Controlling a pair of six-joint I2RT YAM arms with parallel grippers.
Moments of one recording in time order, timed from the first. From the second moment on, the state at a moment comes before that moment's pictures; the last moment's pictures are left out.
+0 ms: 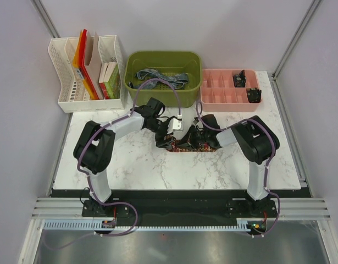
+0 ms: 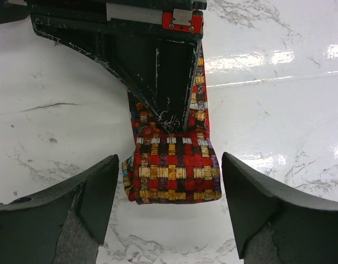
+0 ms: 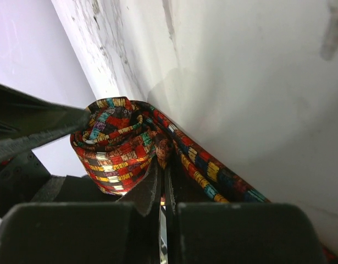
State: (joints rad) left arm -0.53 1.86 1.25 -0.53 0.70 1.00; right arm 0.45 2.01 0.84 0.42 -0.73 1.07
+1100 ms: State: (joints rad) left arm -0.50 1.89 1.28 -0.63 0.68 1.11; right arm 0.49 1.96 0.97 0.21 -0.63 0.78
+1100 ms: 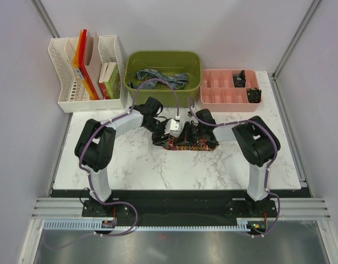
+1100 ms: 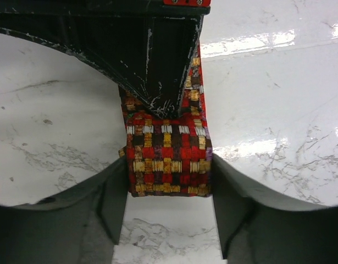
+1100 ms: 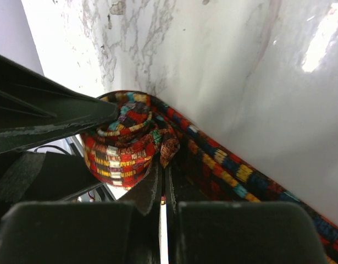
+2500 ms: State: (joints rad) left arm -0.63 2.03 1.47 -0.70 0.46 0.94; right arm 0.35 1.96 0.99 0.08 -0.82 0.74
